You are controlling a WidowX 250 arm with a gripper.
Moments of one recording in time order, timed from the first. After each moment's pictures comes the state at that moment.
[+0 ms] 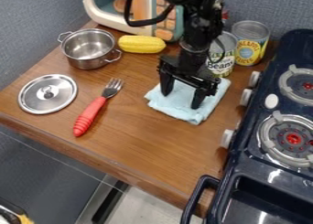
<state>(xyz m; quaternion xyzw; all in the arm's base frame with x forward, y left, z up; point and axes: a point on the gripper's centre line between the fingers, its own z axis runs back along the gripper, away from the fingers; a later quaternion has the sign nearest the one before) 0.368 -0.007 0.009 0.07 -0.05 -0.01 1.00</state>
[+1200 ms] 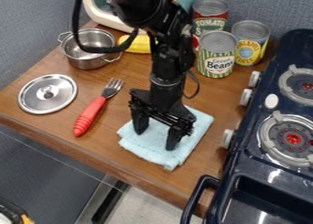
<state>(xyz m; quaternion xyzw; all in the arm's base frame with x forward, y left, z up) 0.271 -0.015 0.005 0.04 0.04 -0.04 1.00</state>
